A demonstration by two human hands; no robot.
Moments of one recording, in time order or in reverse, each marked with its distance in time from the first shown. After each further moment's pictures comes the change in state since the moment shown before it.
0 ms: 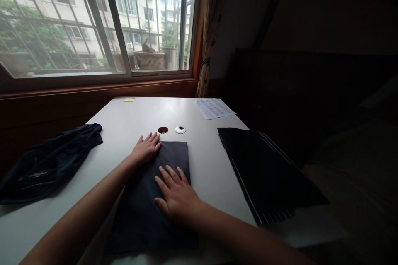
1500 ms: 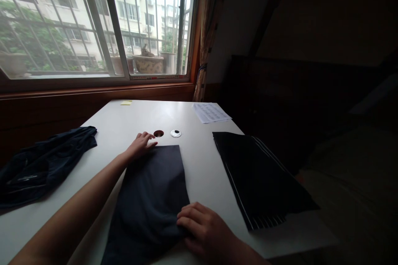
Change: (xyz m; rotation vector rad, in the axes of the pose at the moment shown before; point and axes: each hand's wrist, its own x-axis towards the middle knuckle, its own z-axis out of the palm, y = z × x) left_hand 0.023 -0.024 -0.010 -0.303 0.173 0.108; right_hand -0.105 0.036 -0.009 0.097 0.109 -0.207
